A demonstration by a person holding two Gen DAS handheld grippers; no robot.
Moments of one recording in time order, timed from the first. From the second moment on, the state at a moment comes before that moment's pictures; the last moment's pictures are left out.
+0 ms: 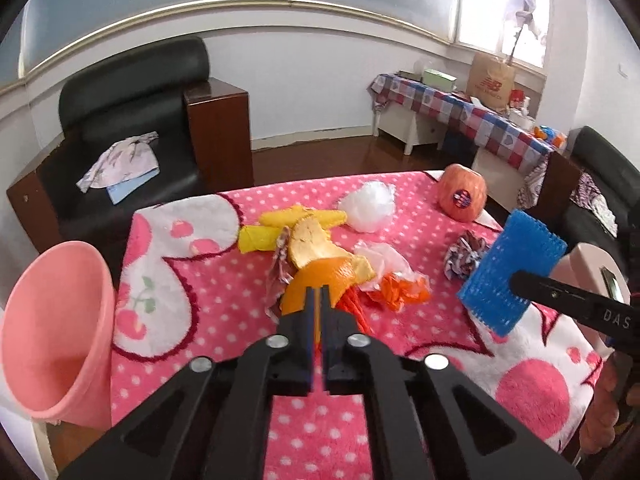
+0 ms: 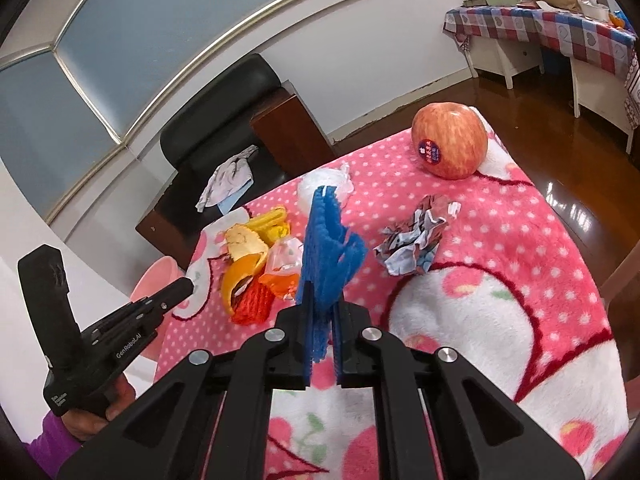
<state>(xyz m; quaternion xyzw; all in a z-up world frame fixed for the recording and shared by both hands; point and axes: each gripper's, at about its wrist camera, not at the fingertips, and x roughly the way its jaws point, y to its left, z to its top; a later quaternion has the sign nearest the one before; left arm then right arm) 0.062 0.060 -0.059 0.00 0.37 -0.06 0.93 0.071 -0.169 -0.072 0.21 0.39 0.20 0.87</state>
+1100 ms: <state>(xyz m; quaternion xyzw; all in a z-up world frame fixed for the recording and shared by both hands) 0.024 0.123 -0.030 -0.09 0.32 -0.03 0.94 0.070 -0.123 -0.049 0.19 0.39 0.26 0.86</state>
